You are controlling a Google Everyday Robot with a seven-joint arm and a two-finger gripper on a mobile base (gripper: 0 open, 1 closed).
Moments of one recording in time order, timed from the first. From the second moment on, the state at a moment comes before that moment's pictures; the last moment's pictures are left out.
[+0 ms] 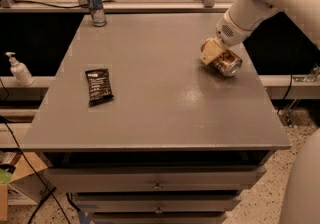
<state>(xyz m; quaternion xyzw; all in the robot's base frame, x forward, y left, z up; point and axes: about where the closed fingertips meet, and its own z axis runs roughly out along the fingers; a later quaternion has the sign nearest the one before) 0.675 -0.176 0.841 -0.36 0.91 0.07 0.20</state>
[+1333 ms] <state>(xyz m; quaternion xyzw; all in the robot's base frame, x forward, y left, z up) 0.653 -0.169 0.936 -0.48 0.79 0.08 0.37</state>
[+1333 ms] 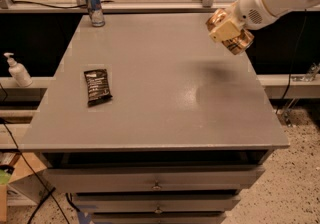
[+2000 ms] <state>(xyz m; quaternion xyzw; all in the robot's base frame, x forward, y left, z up) 0.645 -0.160 0.943 -0.56 0.74 0.02 0.38</state>
